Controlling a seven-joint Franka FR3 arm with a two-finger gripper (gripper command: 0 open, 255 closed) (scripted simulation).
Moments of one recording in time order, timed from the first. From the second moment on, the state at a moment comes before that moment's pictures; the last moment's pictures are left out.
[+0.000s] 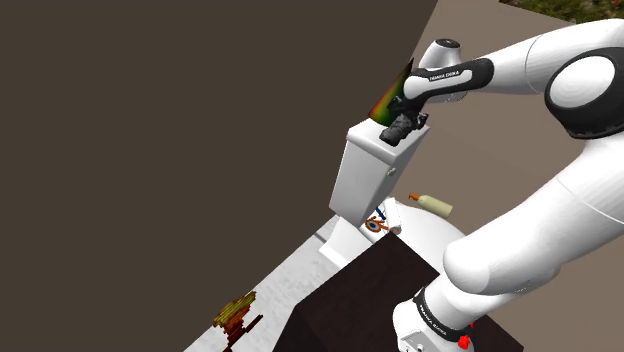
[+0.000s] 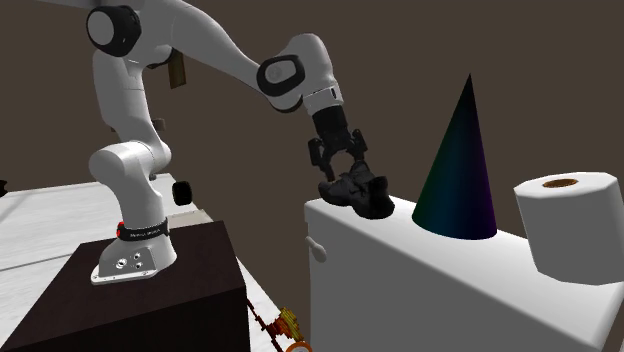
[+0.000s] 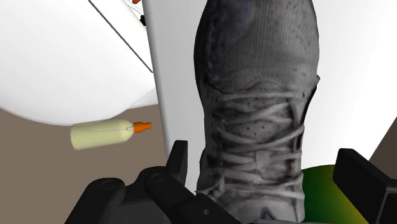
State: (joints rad) arm -0.48 -0.04 -0.16 -2.11 -0.29 2.40 0.99
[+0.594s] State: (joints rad) arm -0.48 -0.03 -0.16 -2.13 -0.29 2.43 1.00
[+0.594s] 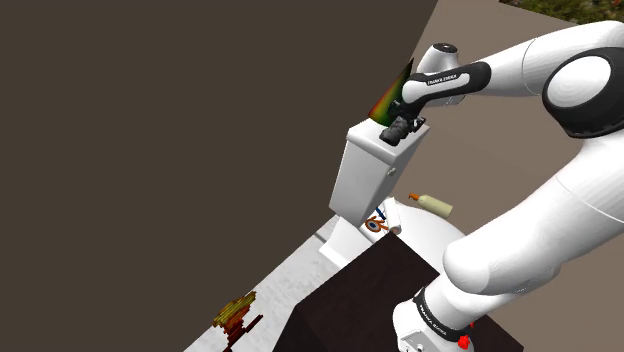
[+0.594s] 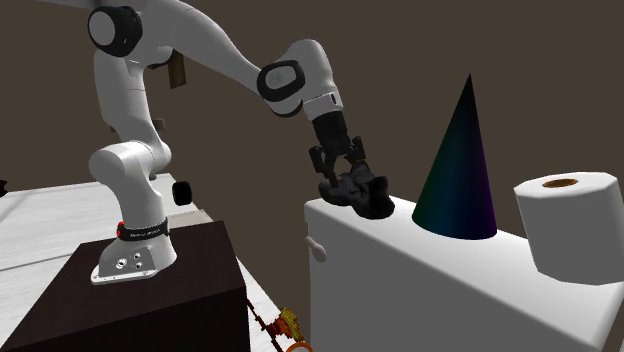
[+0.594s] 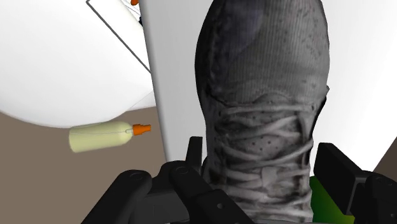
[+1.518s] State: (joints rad) arm -0.47 -0.07 -0.15 -2.05 -0.27 2.32 0.97
